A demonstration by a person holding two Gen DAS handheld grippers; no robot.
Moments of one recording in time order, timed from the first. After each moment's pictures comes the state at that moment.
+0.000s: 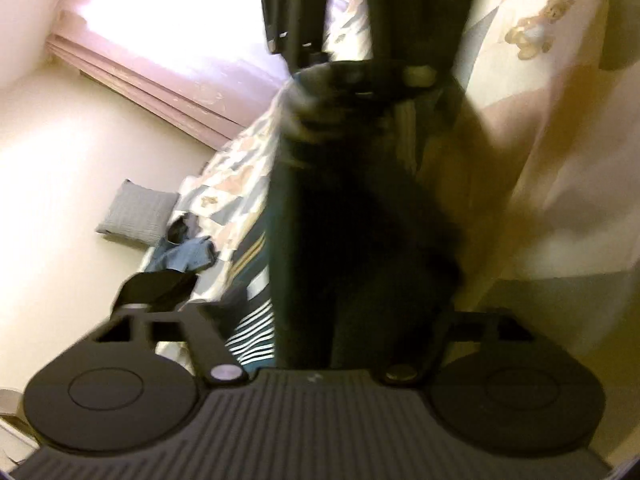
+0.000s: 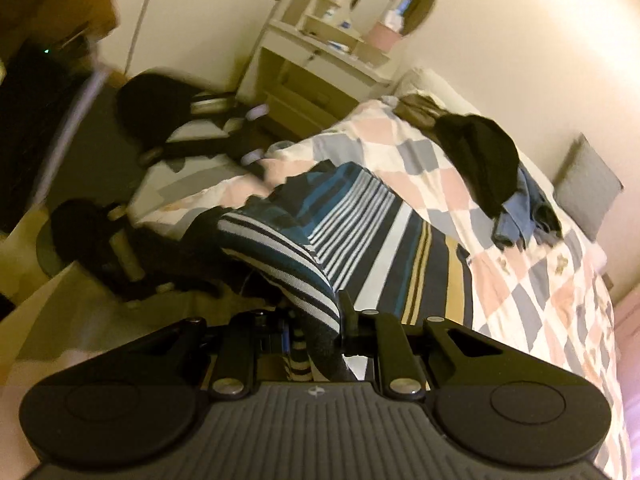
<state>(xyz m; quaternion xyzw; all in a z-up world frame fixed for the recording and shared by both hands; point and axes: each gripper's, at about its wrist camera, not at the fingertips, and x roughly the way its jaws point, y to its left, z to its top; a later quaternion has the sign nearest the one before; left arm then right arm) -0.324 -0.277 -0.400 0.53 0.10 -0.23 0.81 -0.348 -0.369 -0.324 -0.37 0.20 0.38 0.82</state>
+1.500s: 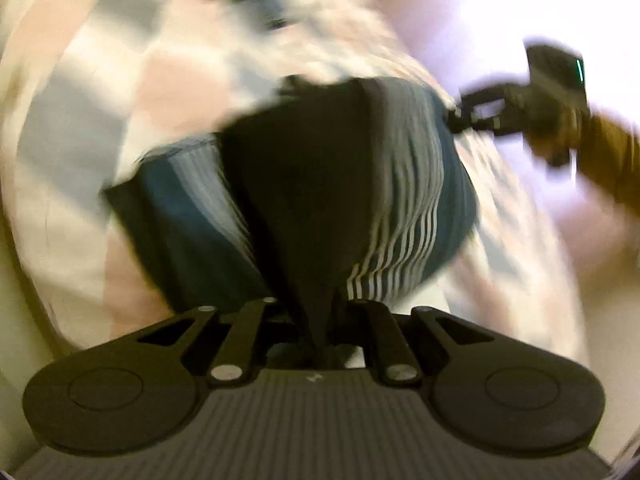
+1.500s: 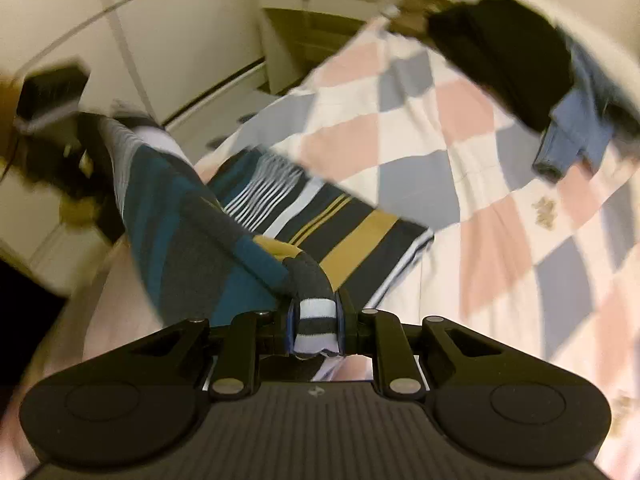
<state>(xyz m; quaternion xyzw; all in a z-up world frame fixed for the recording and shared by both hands) -0.067 -0.069 -0.326 -0.22 0.49 -0.23 0.81 0.041 -0.392 -0.252 -0.22 0.45 0.48 0.72</state>
